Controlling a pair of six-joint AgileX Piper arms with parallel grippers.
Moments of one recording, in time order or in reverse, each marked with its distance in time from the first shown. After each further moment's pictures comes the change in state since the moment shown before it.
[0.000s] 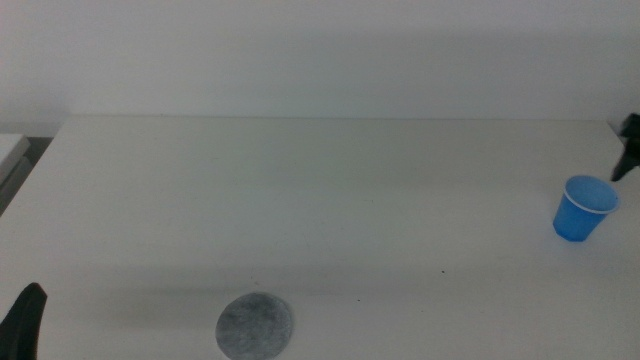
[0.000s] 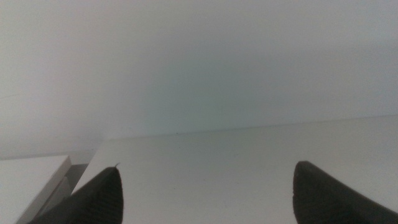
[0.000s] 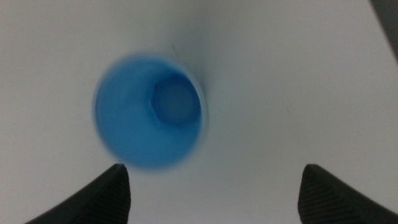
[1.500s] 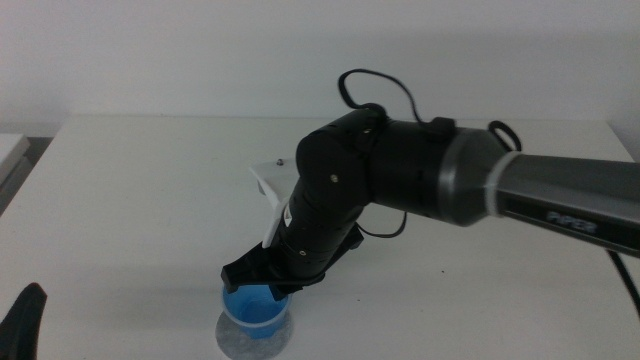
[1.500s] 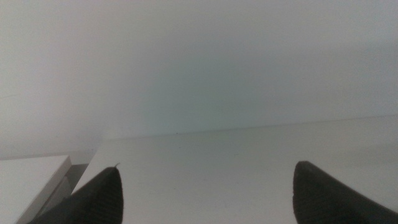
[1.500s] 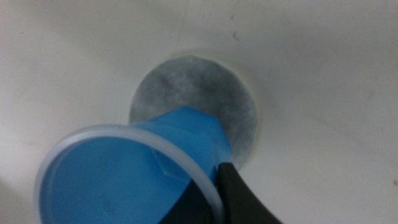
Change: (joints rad) left arm 0.000 0.000 0.000 0.000 0.000 0.000; right arm 1.079 0.237 -0.164 0.051 -0.147 0.051
